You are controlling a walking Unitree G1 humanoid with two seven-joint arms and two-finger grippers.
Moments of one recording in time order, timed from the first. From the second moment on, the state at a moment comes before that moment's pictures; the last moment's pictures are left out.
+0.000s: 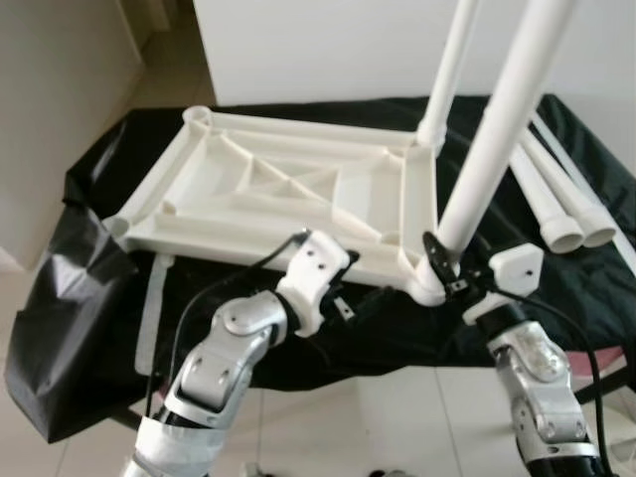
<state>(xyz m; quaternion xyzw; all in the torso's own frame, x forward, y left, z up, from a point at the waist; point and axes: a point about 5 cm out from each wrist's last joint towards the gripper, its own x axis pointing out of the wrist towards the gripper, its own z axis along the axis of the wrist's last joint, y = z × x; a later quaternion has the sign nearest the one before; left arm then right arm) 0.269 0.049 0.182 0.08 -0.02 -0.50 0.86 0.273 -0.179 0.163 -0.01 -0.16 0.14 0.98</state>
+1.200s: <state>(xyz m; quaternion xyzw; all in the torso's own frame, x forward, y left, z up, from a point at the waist) 0.267 0.048 0.187 0.07 -0.02 -0.51 0.86 0.283 -0.170 0.162 0.00 -0.16 0.02 0.99</state>
